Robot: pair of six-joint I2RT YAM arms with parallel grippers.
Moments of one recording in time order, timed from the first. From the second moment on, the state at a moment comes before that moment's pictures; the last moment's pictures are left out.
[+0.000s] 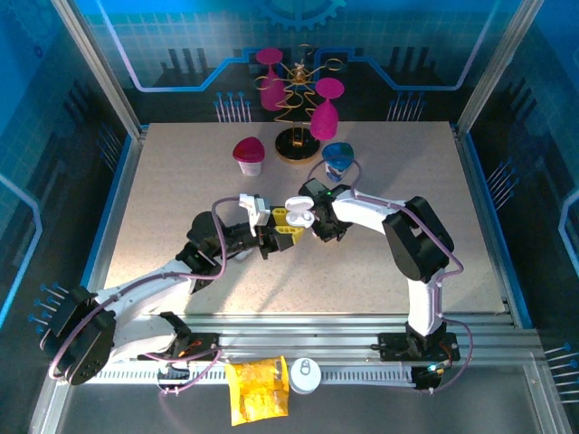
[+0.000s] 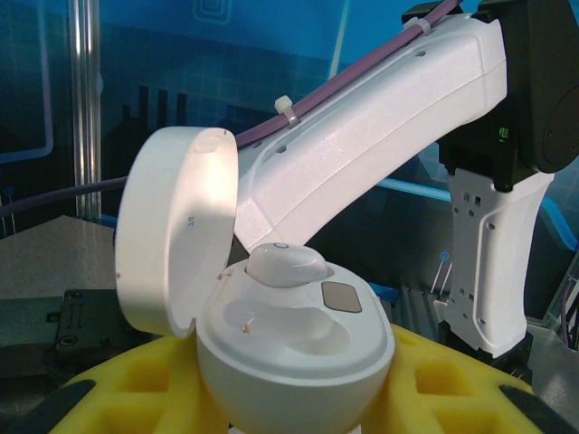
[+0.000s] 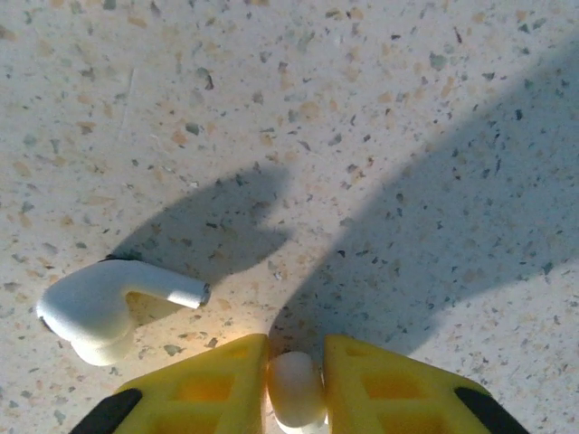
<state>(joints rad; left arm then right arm) -0.62 1.14 0.52 0.79 0.65 -0.26 0.63 1.97 1.32 -0.78 0.26 0.16</state>
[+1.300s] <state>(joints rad) -0.62 1.23 0.52 0.86 0.65 -0.25 0.22 1.06 1.00 -0.59 -0.70 0.59</state>
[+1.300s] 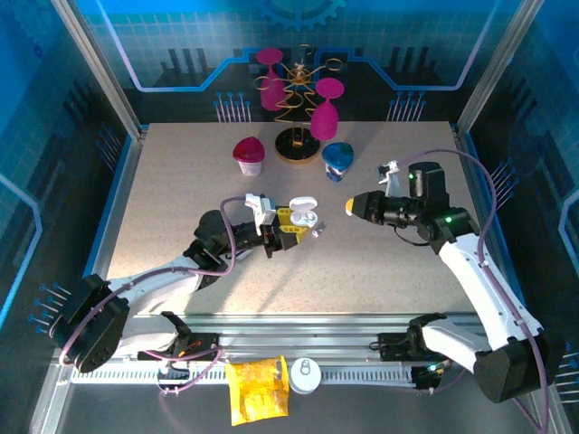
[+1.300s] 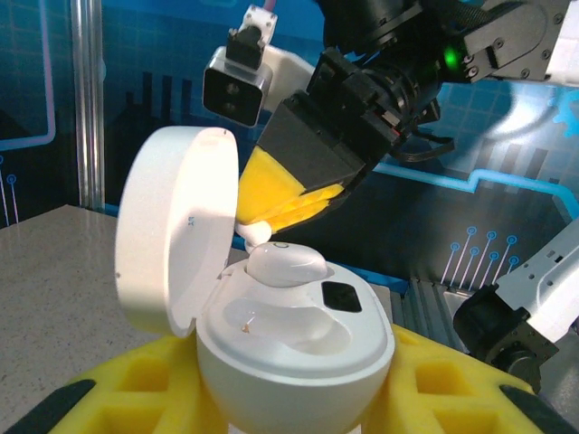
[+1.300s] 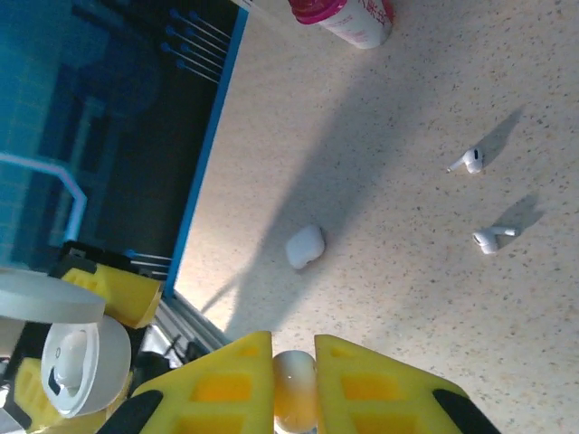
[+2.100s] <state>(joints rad) -0.62 1.26 0.52 0.89 0.65 -0.25 0.10 1.06 0.80 -0.35 -0.89 0.96</state>
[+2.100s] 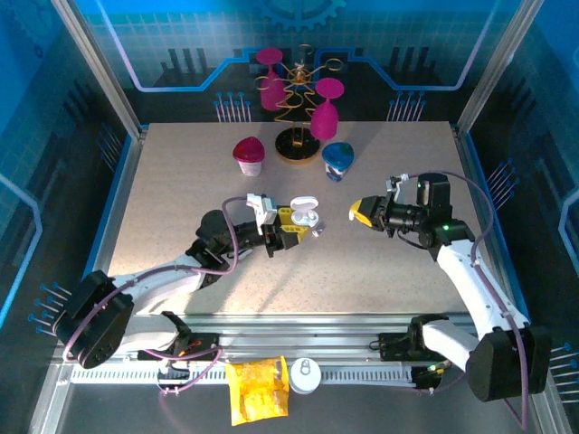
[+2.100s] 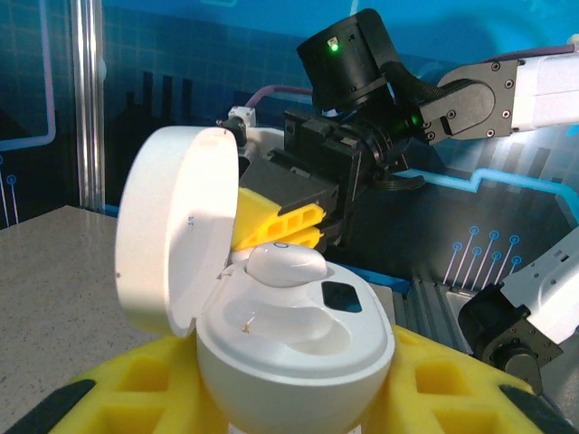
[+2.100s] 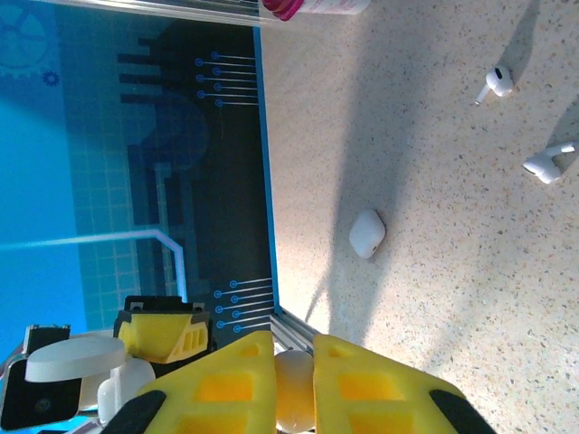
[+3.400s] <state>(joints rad) -0.62 1.36 0.55 0.95 0.49 -0.19 0.57 1.15 1.10 -0.30 -0.57 0.83</state>
